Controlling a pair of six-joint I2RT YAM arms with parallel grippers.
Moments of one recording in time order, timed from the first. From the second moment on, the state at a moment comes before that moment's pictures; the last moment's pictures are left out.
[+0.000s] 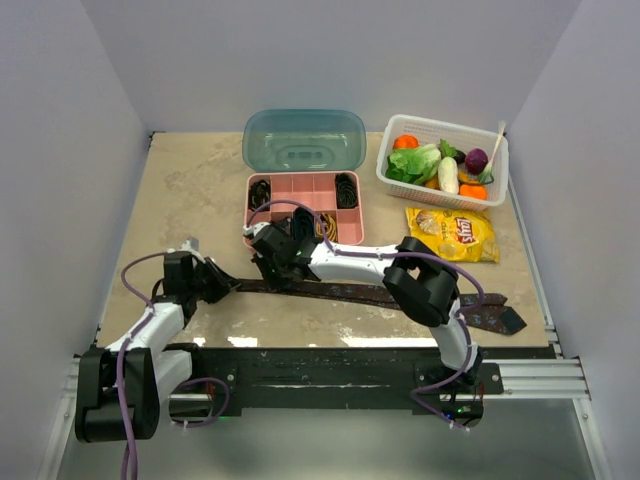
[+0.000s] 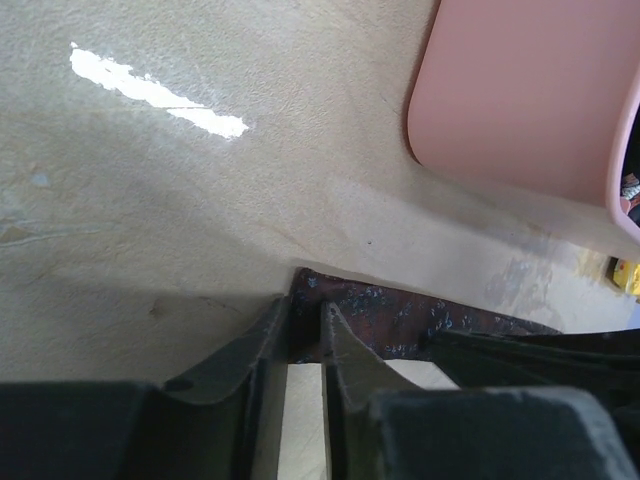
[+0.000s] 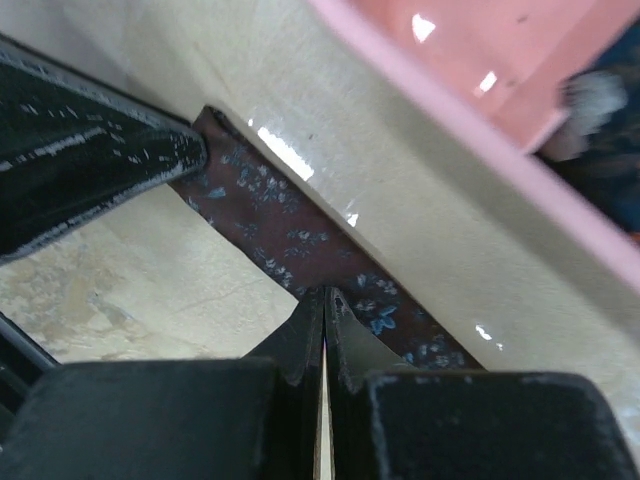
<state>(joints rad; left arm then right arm) 0.06 1.03 0.23 0.00 0.36 -0.69 1.06 2.07 1.51 -0.34 0.05 0.42</state>
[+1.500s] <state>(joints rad) -0.05 0.90 0.27 0.01 0.45 -0.71 1.07 2.16 1.54 -0.22 0.01 0.44</state>
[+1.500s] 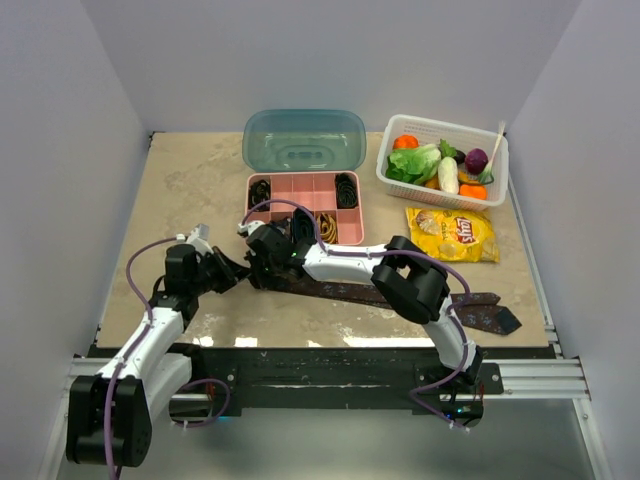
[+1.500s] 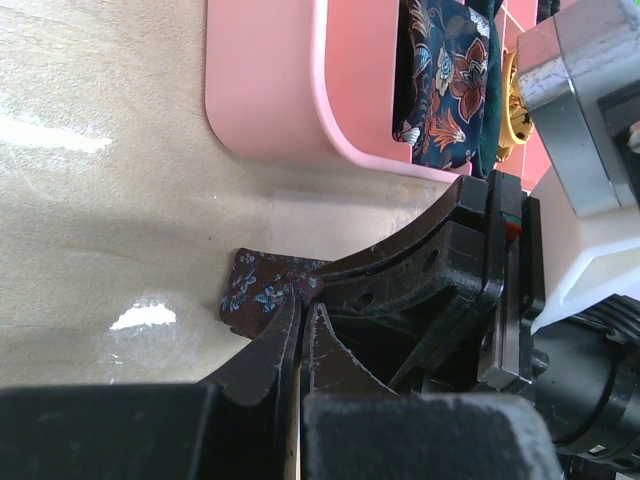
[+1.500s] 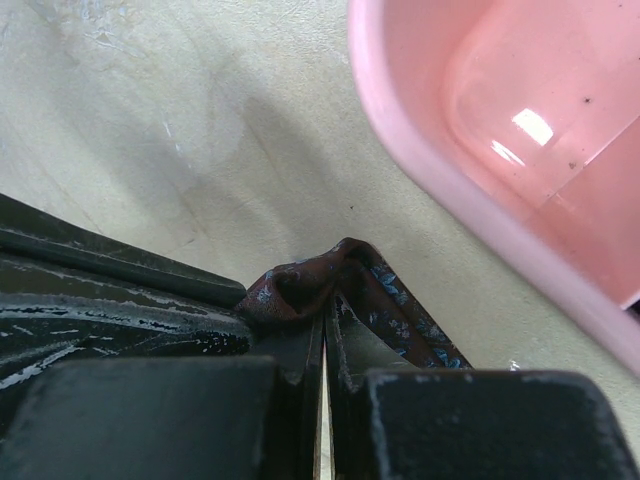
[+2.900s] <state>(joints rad) -0.08 0.90 0.37 -0.14 0.34 -0.64 1.05 1.95 1.53 -0.24 0.01 0.40</state>
